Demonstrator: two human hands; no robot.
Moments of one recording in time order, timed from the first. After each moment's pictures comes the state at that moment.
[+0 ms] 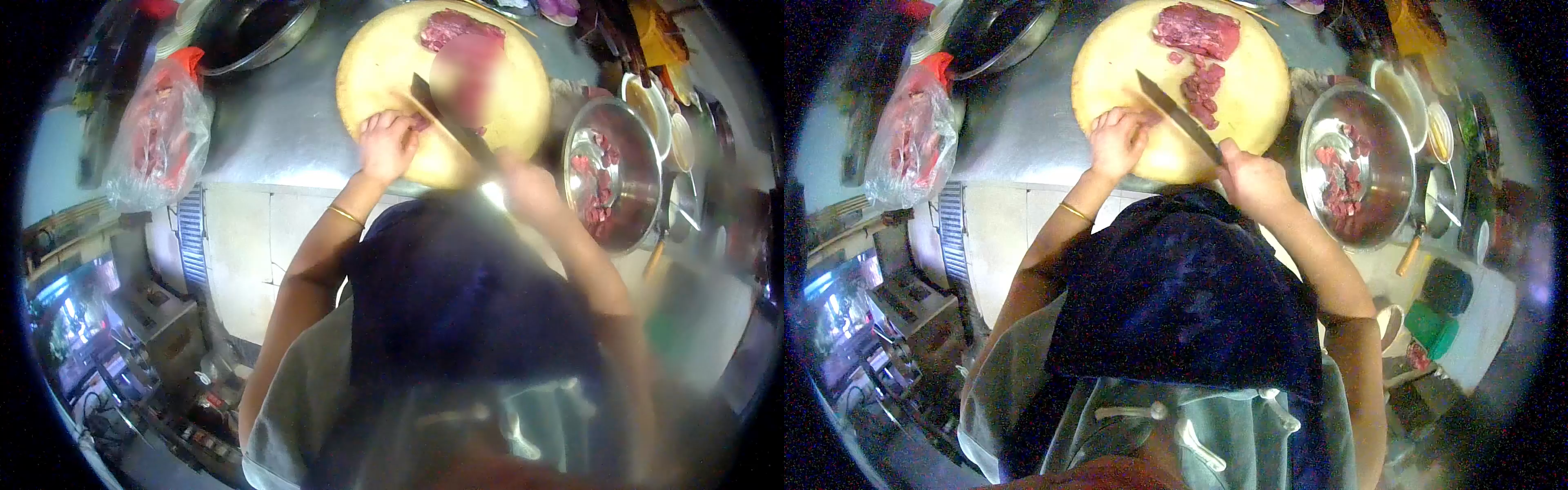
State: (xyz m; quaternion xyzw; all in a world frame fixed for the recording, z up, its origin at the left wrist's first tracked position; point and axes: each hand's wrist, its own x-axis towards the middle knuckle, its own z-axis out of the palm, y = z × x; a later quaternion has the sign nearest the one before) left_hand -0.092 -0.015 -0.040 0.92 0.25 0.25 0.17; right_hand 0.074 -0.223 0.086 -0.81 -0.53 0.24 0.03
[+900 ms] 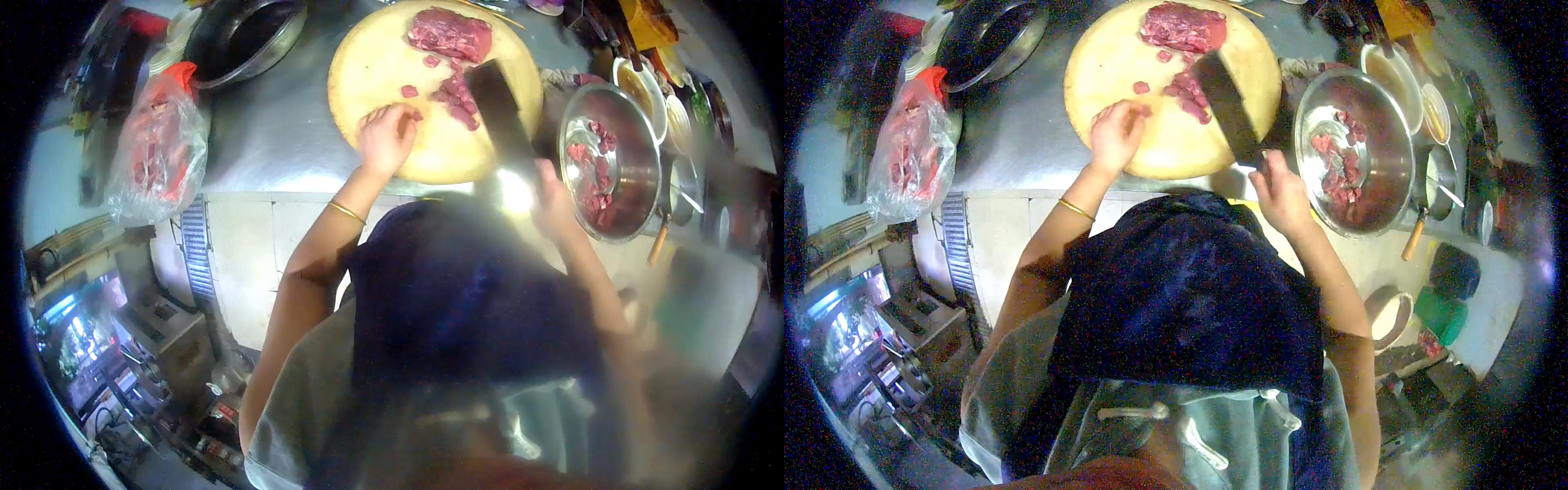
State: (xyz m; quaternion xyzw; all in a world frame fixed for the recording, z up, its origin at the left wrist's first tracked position) left_hand -0.077 -0.013 -0.024 0.88 0.27 0.20 0.33; right_hand 0.076 -0.292 0.067 -0.86 -0.38 0.23 0.26
